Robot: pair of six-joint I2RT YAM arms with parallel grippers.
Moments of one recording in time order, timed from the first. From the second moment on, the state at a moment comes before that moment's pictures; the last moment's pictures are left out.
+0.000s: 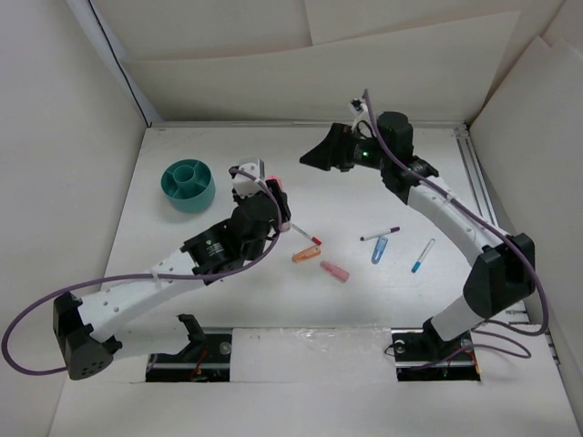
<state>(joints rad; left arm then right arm) -0.99 1.08 1.01 -0.28 -0.74 -0.60 0.47 1.58 1.38 -0.01 -0.70 0.62</state>
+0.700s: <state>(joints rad) -0.52 1.50 1.22 -0.24 -1.01 -0.71 0.39 1.27 0.92 0.01 -0.10 0.66</state>
